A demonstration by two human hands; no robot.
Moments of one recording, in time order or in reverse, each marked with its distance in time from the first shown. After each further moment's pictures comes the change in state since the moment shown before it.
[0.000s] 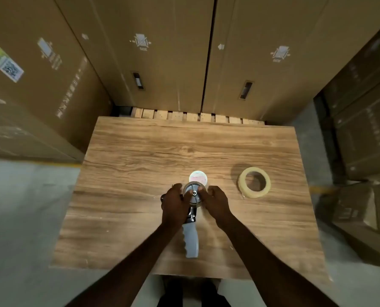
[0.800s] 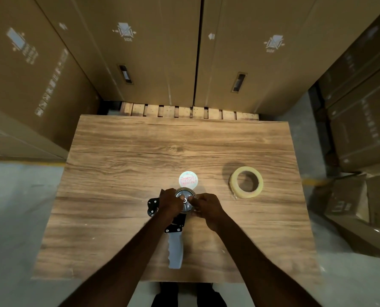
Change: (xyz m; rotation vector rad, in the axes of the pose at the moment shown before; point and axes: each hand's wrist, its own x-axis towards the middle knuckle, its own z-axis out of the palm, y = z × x) left_hand 0.050 -0.014 0.044 0.171 -0.299 -0.275; right_hand 0.010 0.007 -0.015 0.303 -0.282 0.280
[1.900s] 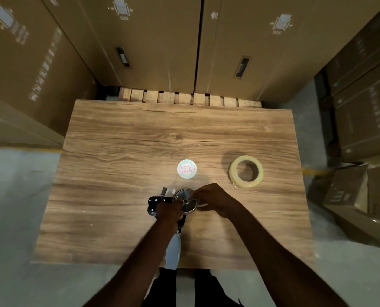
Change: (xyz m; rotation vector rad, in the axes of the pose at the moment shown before) left_hand -0.043 -0.017 0.034 -0.795 0.064 -0.594; right_hand -0.007 -0.019 -0.034 -0.263 -0.188 0.109
